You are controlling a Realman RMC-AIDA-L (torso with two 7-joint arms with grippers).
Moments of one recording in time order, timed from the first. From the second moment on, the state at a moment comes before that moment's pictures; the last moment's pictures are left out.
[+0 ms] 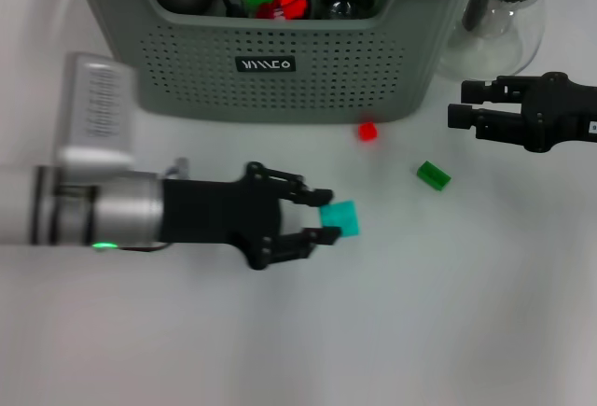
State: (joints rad) left arm -0.53 -2.16 0.87 0.54 2.00 1.51 -1.04; right arm 0.56 2.04 -0.60 -0.67 -2.06 -1.61 1.52
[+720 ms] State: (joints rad) left arm -0.64 -2.11 0.53 0.91 1.77 1.69 -1.67; right arm 0.56 2.04 -0.61 -0.67 -2.06 -1.61 1.51
